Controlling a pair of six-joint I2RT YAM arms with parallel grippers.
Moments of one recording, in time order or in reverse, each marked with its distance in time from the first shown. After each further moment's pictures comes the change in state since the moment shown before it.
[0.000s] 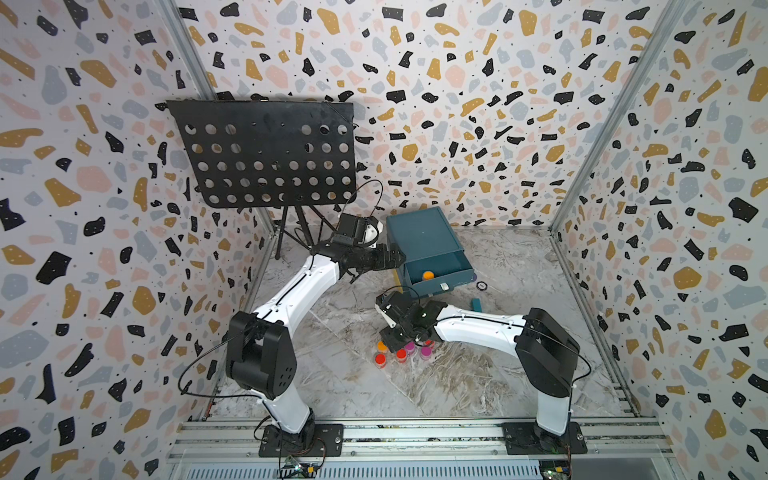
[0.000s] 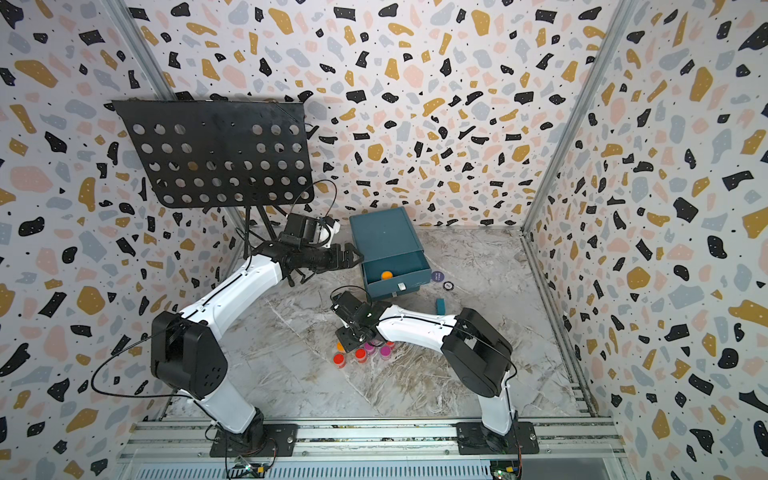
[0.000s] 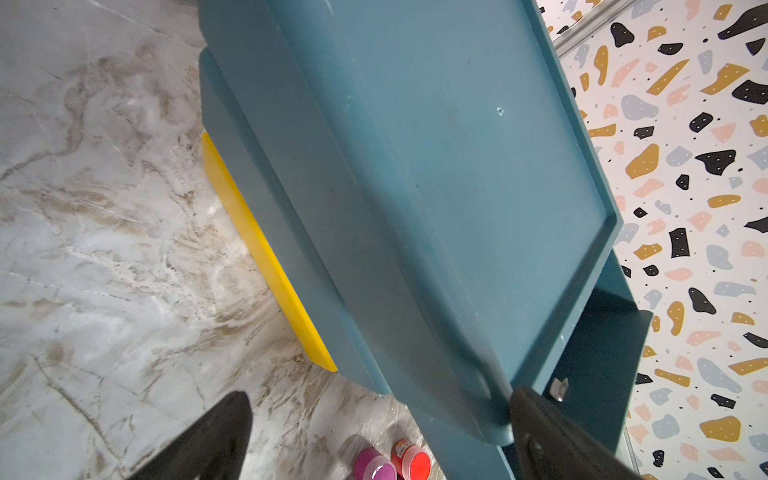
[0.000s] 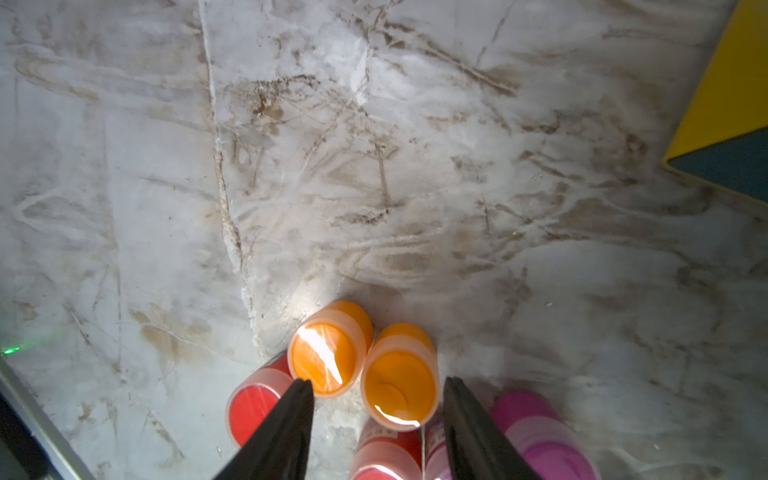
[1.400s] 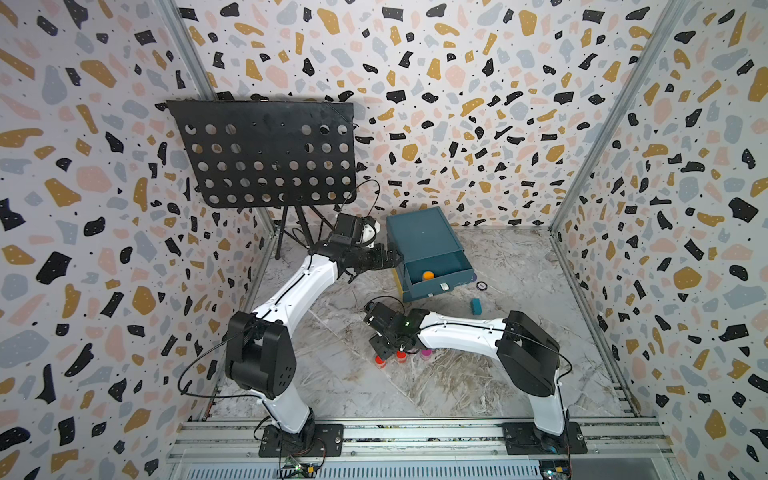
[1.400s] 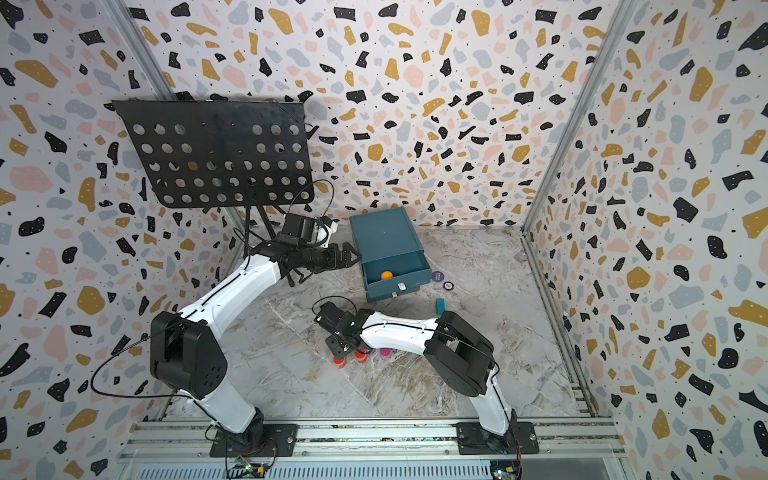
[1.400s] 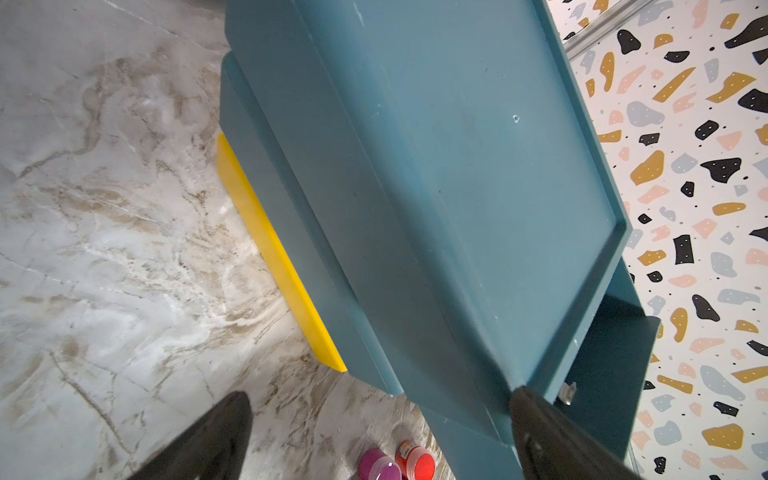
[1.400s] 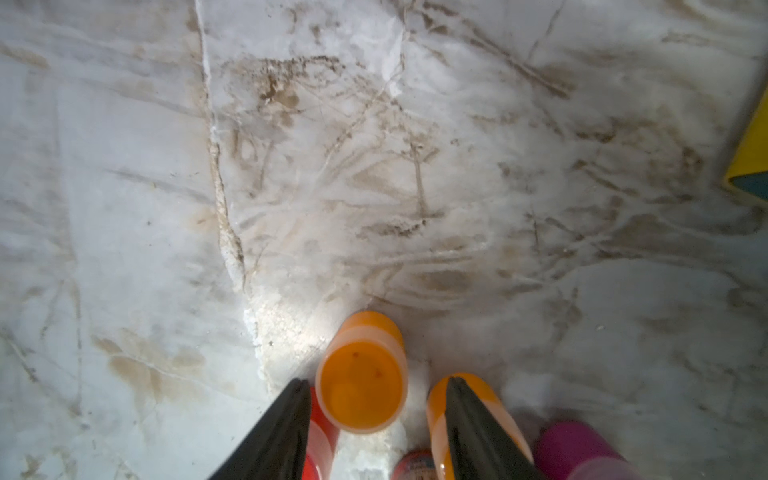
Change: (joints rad) left arm 0.012 0.000 -0.004 0.000 0.002 0.000; right arm 0.076 0.098 0.092 -0.051 0.109 0.022
